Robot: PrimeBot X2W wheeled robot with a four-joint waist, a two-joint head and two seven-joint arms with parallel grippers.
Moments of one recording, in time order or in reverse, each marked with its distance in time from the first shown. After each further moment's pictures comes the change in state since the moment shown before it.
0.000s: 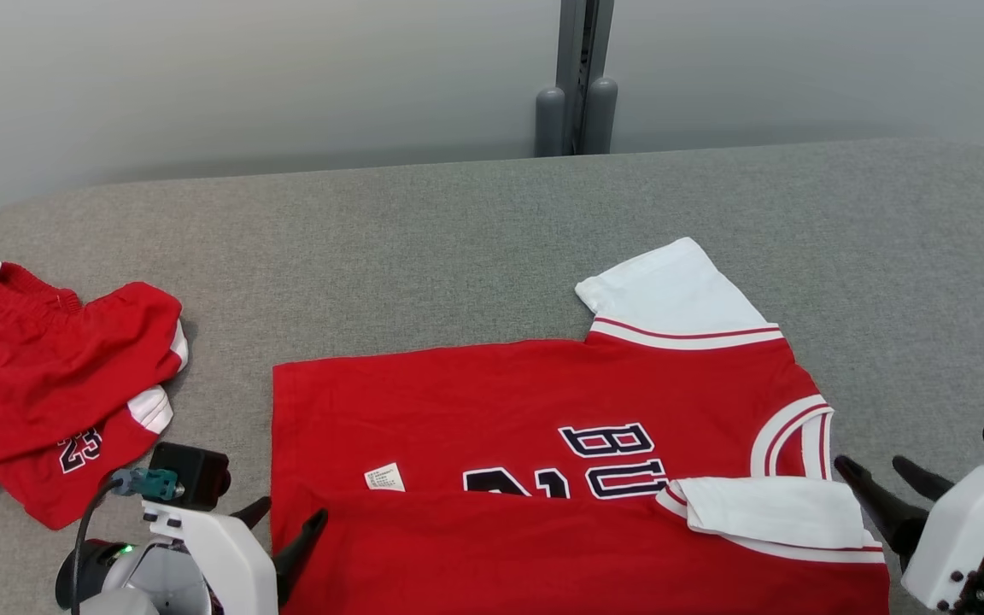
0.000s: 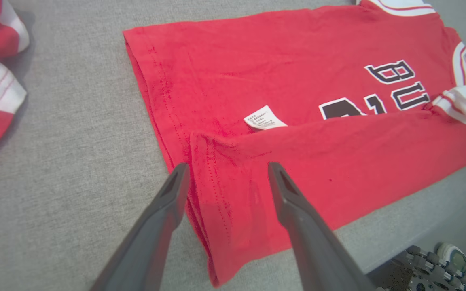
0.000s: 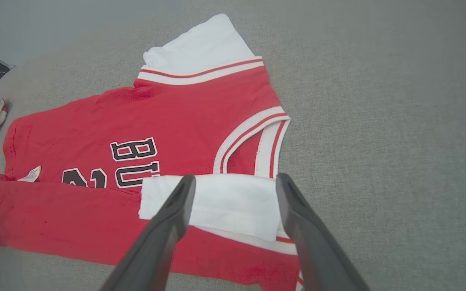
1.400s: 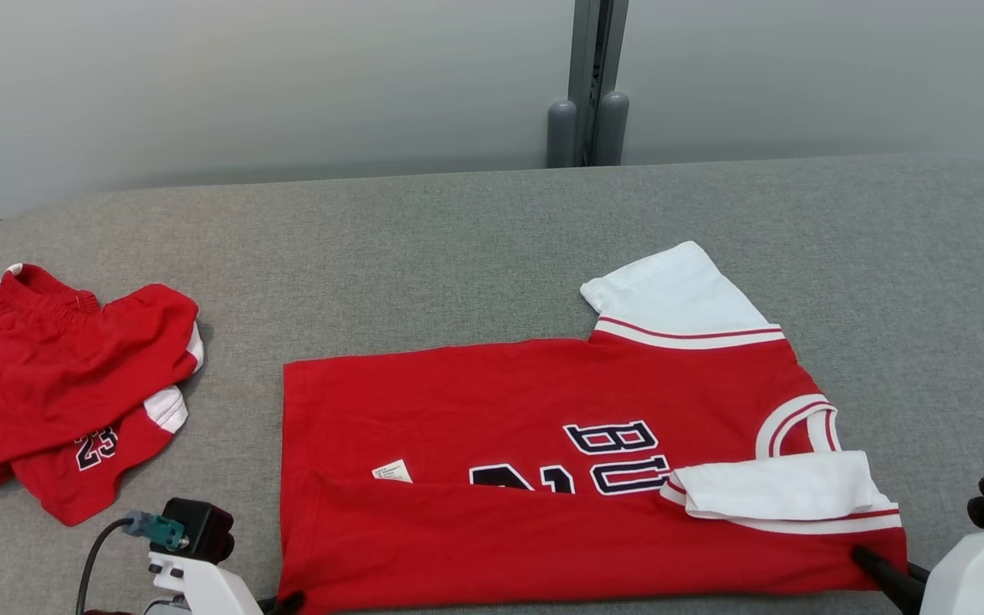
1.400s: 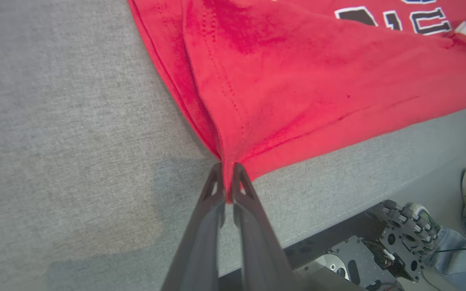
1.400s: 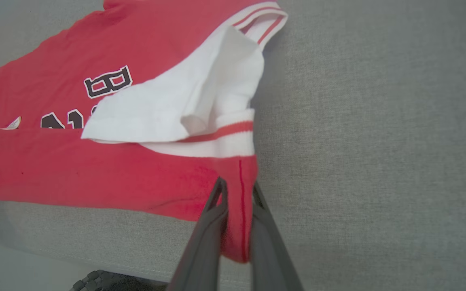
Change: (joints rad) left arm 0.052 0.009 -0.043 0.044 -0.088 -0.073 0.094; right arm 0.067 -0.063 0.042 0.128 0.094 0.000 -0.012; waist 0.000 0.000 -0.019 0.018
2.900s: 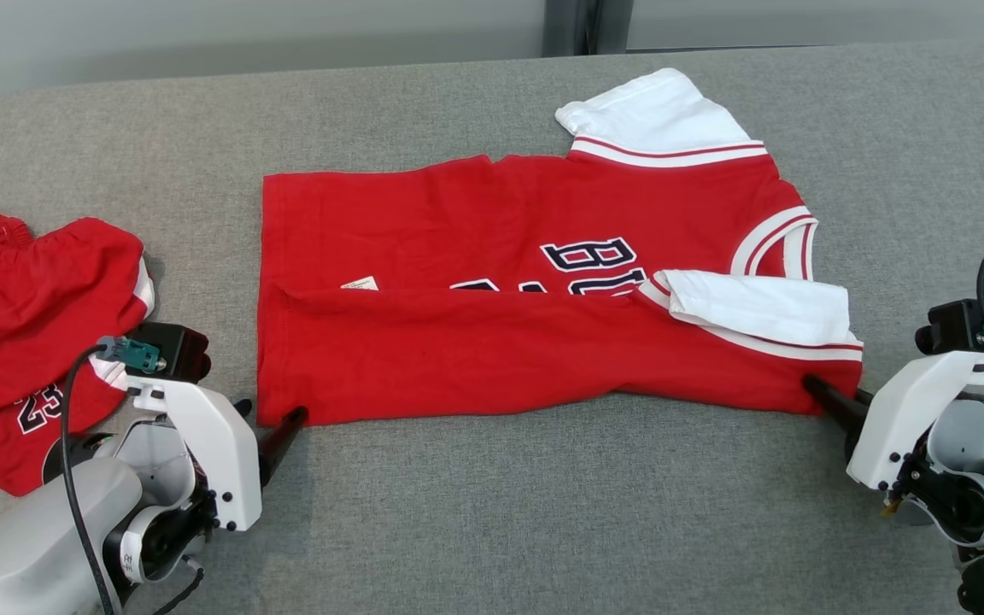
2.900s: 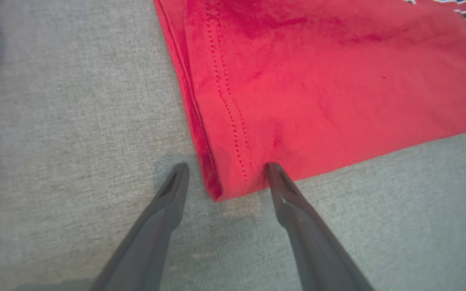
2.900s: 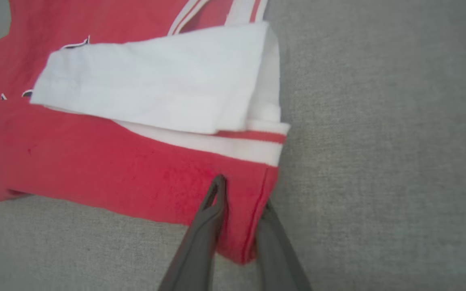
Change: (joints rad) left arm -0.270 -0.139 0.070 0.285 0.042 -0.087 0.028; right arm -0.466 -0.042 0.202 0.415 0.051 0.000 -0.184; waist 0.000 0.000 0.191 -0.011
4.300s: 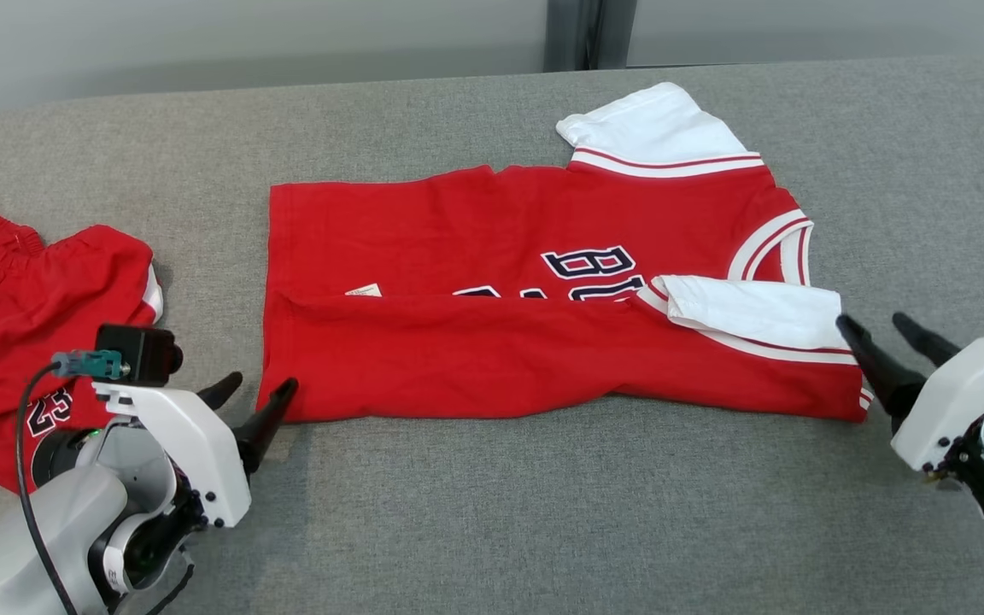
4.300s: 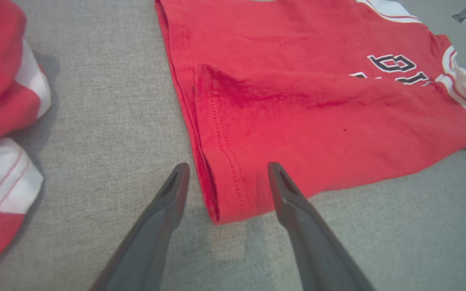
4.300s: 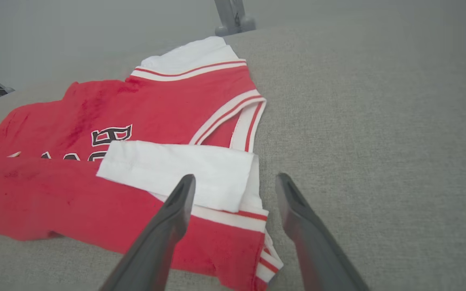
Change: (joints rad) left arm 0.033 0.006 0.061 0.003 -0.002 -0.060 -0.183; right arm 0.016 -0.101 0.017 -0.134 0.008 0.000 -0.206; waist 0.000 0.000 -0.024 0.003
